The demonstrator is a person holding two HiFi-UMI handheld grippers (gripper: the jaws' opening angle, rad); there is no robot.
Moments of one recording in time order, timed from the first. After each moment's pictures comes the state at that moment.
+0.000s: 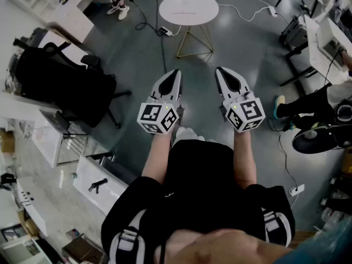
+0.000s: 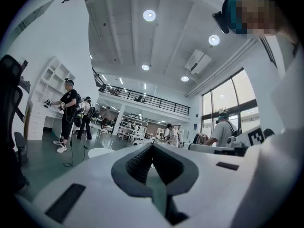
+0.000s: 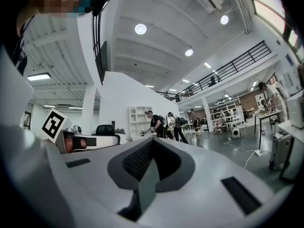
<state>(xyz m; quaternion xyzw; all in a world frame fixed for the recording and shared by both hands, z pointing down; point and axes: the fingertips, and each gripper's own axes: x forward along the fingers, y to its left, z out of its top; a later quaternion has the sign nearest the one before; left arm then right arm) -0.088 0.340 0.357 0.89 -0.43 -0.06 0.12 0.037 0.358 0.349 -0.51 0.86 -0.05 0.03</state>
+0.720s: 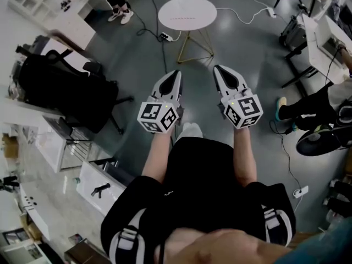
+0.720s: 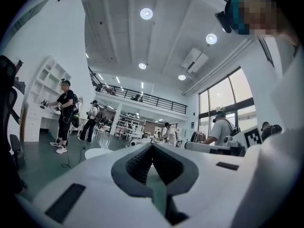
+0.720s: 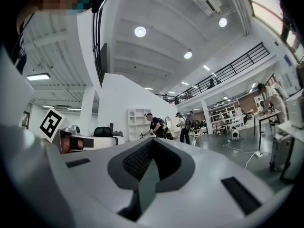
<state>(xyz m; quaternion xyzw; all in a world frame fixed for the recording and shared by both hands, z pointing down) -0.072 0.331 0.352 0.90 -0.42 -0.06 0.12 0.049 0.343 0.341 -0.50 0.86 -0.04 0.04</state>
